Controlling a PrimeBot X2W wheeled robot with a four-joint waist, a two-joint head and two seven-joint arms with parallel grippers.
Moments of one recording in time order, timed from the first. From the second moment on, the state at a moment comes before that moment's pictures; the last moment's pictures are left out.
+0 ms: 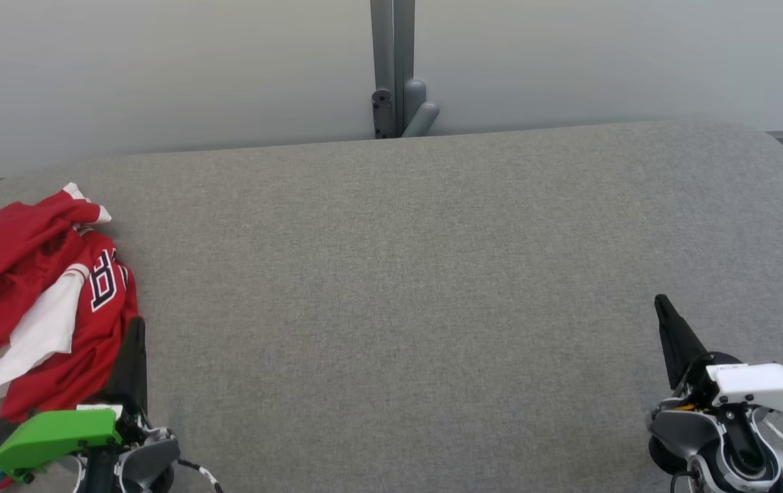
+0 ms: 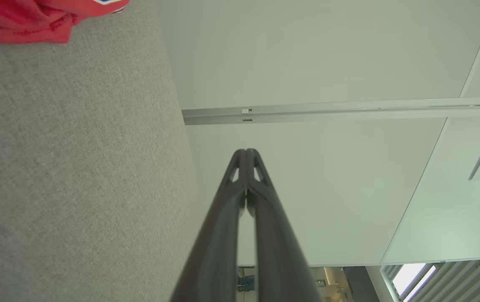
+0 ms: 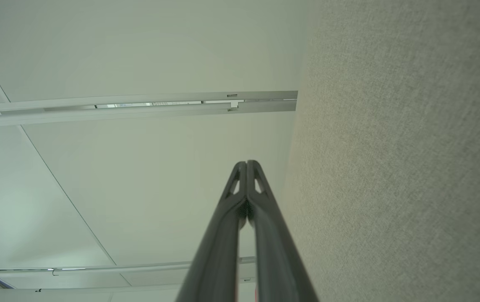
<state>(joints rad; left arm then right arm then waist) -0.12 0.05 0.12 0.27 -1.61 -0.13 0.12 -0.13 -0.05 -0.11 0.27 1.61 0.13 0.11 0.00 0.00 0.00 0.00</state>
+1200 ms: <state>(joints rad) -0.08 0.06 0.00 0.26 -1.14 -0.07 -0.03 -0.06 -0.06 -0.05 0.16 1.02 0.13 -0.03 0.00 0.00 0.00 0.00</state>
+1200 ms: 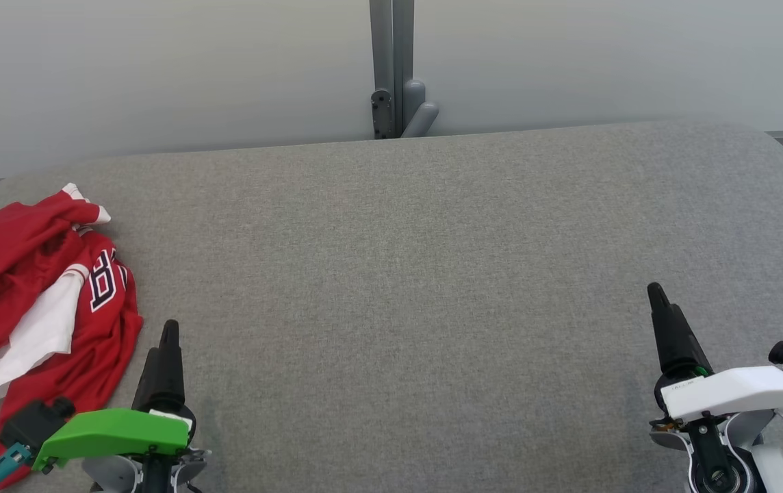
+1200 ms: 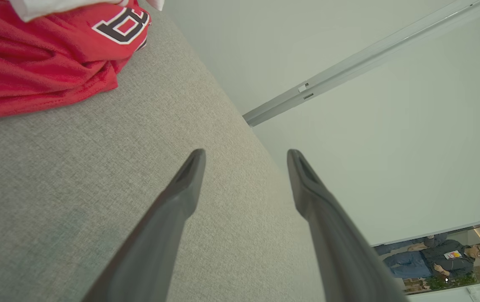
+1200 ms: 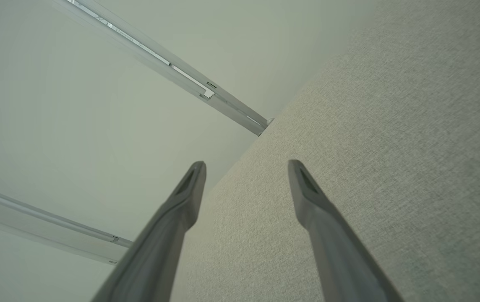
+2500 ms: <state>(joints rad) -0.05 0.11 -0.06 0.26 -0.51 0.00 -0.15 -0.02 -0.08 -0.01 0.15 0.43 0.13 -0.15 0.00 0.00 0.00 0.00</state>
